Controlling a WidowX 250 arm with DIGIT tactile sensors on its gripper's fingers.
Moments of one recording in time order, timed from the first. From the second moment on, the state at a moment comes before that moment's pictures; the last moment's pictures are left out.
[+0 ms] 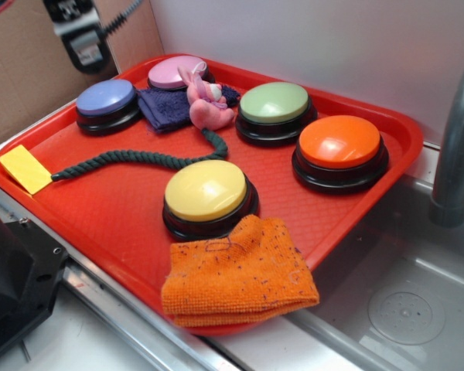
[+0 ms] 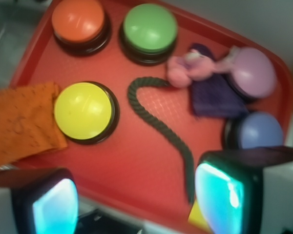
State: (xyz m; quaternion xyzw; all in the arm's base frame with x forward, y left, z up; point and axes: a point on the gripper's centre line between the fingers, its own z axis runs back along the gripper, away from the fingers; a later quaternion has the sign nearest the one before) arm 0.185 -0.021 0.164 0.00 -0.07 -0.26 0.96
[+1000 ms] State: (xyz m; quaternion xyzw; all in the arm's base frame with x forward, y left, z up) arm 0.223 -0.010 0.038 -0.06 -0.13 -0.51 0.85
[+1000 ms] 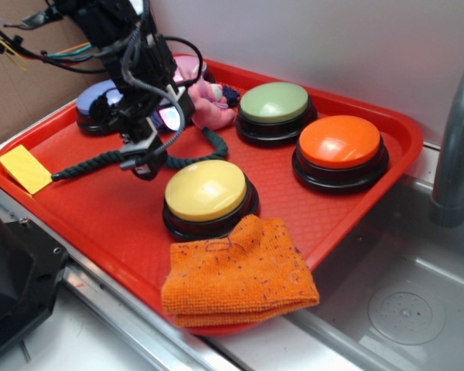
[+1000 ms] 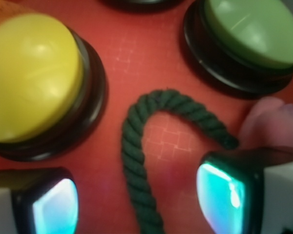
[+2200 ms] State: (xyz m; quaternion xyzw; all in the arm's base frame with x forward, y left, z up) arm 0.228 -0.006 0.017 -0.05 -0.12 -0.51 0.85
